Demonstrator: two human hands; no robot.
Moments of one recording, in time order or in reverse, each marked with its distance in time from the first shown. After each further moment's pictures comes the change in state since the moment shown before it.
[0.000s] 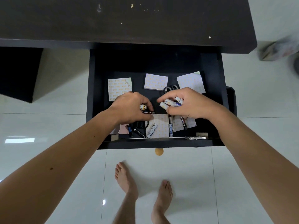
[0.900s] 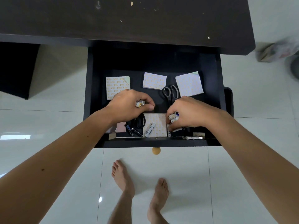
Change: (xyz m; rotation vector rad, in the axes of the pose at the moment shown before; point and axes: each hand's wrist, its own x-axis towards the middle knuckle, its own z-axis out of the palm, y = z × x) left_hand -0.004 -0.003 0.002 -0.203 0.062 0.097; right_hand -0.003 0.005 0.007 -0.529 -0.144 0.045
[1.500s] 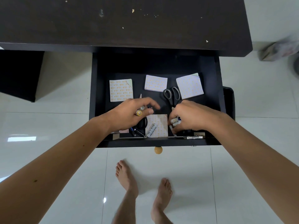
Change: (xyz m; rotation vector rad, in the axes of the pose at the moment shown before) left_hand -0.024 0.003 -0.006 -0.163 -0.148 0.130; right_hand -0.003 0.003 0.006 -0.071 -0.045 0.017
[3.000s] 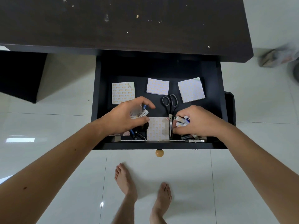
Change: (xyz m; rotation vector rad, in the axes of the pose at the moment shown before) left_hand -0.018 -0.004 -0.006 -0.173 0.089 -0.111; right_hand -0.030 -0.005 0.001 0.387 0.134 0.078
